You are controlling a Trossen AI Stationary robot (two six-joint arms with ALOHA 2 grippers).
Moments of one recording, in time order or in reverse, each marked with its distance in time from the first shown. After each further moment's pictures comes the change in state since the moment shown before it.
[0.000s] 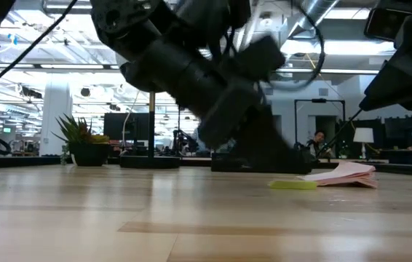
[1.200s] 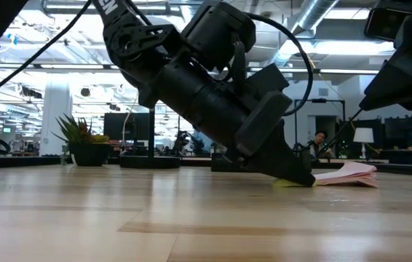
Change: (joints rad) left arm 0.046 0.108 0.005 -0.014 -0.014 -0.305; right arm 0.000 0.000 0.000 0.002 -0.001 0.003
